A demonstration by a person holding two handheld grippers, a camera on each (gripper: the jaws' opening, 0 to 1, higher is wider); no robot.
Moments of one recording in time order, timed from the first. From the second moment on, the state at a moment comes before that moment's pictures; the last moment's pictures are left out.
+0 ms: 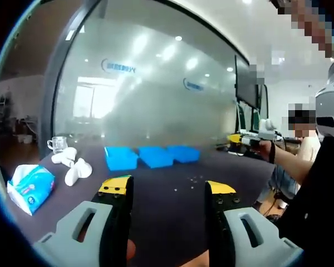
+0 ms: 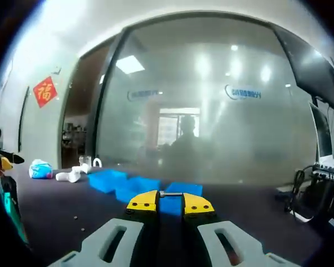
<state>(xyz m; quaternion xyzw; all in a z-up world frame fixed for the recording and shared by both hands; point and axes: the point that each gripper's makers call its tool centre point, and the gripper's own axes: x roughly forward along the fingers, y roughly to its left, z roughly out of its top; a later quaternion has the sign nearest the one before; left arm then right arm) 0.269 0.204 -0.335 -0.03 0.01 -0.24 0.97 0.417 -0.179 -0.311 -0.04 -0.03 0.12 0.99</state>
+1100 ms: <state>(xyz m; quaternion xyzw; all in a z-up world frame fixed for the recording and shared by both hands) 0.262 0.229 -0.328 -0.04 0.00 -0.20 0.98 0.610 -0.146 -0.315 -0.12 0.03 0.12 0.98</state>
